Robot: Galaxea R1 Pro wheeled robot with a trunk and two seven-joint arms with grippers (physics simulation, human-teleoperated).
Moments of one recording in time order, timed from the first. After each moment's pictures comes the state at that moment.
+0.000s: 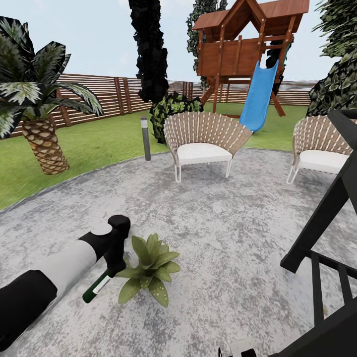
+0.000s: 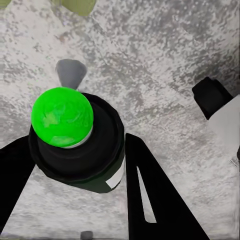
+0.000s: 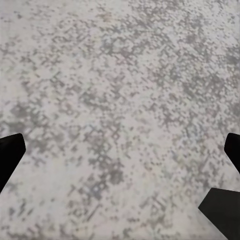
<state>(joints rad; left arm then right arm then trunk) -1.09 0.09 -0.77 -0.49 -1.03 0.97 -1.56 -0.37 0.09 -0.13 -0.06 0.49 -0.47 -0.29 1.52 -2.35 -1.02</state>
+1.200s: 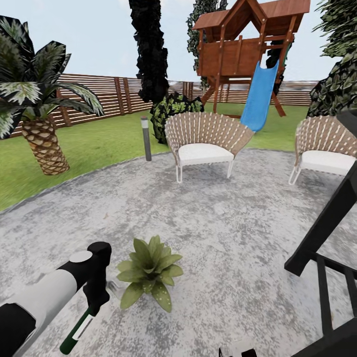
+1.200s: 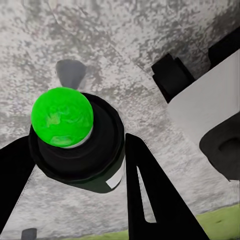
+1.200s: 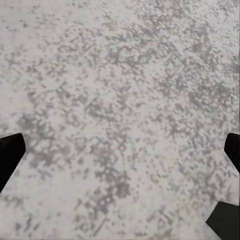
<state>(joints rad) -0.90 0.19 -0.63 -0.49 -1.01 0.98 -1.56 -0.37 0.09 -0.13 -0.06 0.50 -0.47 -0.29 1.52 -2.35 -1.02</state>
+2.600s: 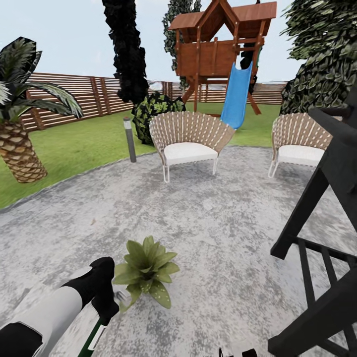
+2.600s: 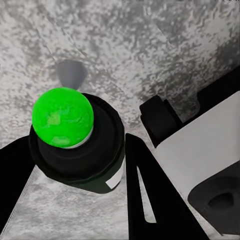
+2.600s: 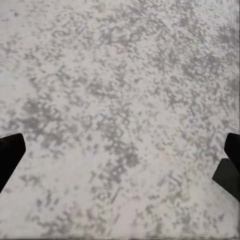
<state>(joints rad) -0.80 0.12 -0.45 -0.46 -0.83 0.98 -1.21 -0.37 0.09 -0.13 -0.06 0.49 -0.47 -0.30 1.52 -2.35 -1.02</state>
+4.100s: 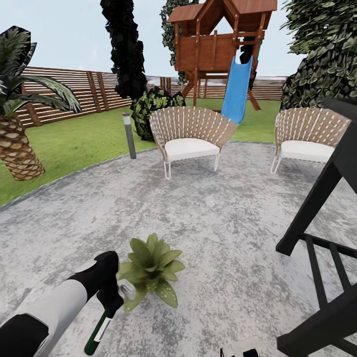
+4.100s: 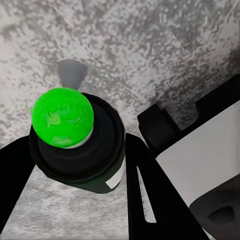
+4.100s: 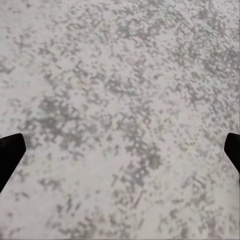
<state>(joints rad) -0.84 0.10 -0.45 -0.45 -0.83 0.98 -1.23 -0.37 0.08 -0.13 -0.06 0.49 -0.47 -0.29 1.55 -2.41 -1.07</state>
